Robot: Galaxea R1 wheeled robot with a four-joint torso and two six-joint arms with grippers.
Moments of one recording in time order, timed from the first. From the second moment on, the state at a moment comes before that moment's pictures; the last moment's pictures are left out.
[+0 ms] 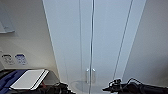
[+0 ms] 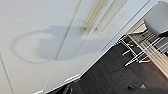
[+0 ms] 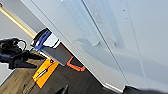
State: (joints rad) left arm 0.60 2.39 -1.61 0.04 0.29 -0.12; right arm -0.55 2.42 -1.54 -0.02 -0.26 0.14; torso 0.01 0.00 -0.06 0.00
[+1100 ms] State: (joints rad) left arm 0.47 2.66 -1.90 0.03 0.35 -0.14; right arm -0.43 2.67 -1.82 -0.02 -0.28 0.17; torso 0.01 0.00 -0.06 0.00
